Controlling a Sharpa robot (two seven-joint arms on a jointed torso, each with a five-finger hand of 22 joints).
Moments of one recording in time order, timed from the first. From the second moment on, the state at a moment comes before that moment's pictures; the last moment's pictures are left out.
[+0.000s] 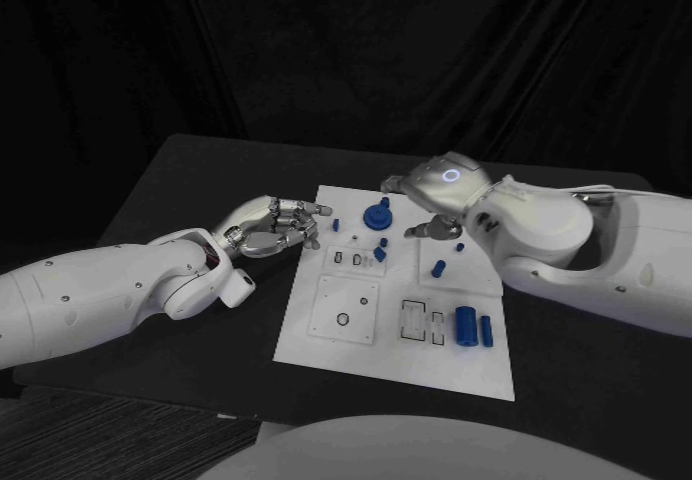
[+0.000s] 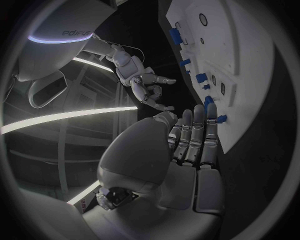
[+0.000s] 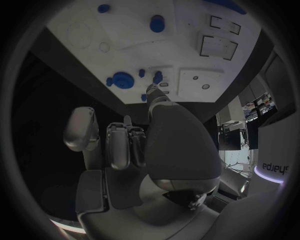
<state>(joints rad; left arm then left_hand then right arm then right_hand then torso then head) 1.17 -0.96 -0.21 1.50 -0.56 -0.14 0.57 1.55 0.09 0.26 0.22 0.64 0.59 0.15 0.09 0.05 0.47 0.21 1.03 0.53 0.55 0.17 1.08 0.51 0.16 0.55 0.22 0.65 0.35 1.40 -0.78 -0.21 1.76 -2.02 -0.16 -0.40 1.41 -0.23 0.10 0.30 0.10 0.47 0.06 0.18 0.40 1.47 -0.01 1.55 1.31 1.46 -0.06 1.47 1.29 0.05 1.40 0.05 1.14 1.30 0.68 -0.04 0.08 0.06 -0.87</state>
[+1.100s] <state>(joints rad) 1.52 -0.76 -0.21 1.45 -0.78 0.28 -0.35 0.98 0.16 -0.15 0.28 0.06 0.98 0.06 0.61 0.46 1.47 0.00 1.56 1.31 1.46 -0.03 1.56 1.31 0.08 1.29 0.07 1.39 1.19 1.44 -0.95 -0.21 1.70 -1.93 -0.41 -0.30 1.32 -0.11 0.12 0.28 0.16 0.64 0.08 0.50 0.44 1.47 -0.01 1.55 1.31 1.46 -0.06 1.55 1.29 0.05 1.46 0.04 1.35 1.30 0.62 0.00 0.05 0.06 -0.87</state>
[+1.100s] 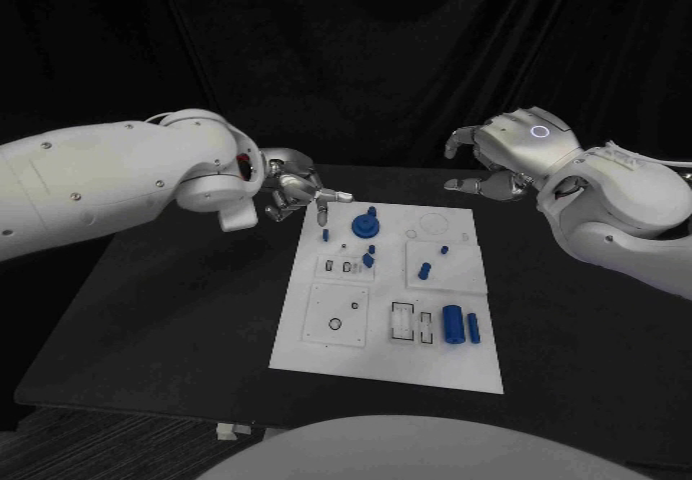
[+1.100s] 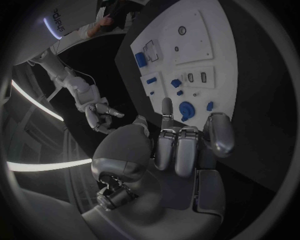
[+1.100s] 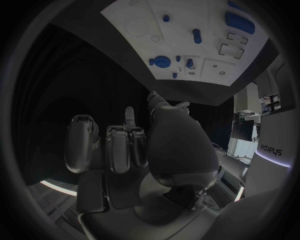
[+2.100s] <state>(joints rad) 1.45 -0.46 -0.21 1.17 -0.76 0.51 -0.67 1.05 0.18 -0.14 0.25 0.10 0.91 0.12 0.23 0.34 1.46 0.05 1.56 1.31 1.47 0.00 1.56 1.31 0.08 1.36 0.11 1.43 1.29 1.41 -0.98 -0.21 1.70 -1.86 -0.50 -0.29 1.32 -0.11 0.12 0.28 0.19 0.63 0.08 0.51 0.44 1.47 -0.01 1.55 1.31 1.46 -0.06 1.55 1.29 0.05 1.46 0.04 1.35 1.30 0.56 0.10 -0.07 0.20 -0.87</state>
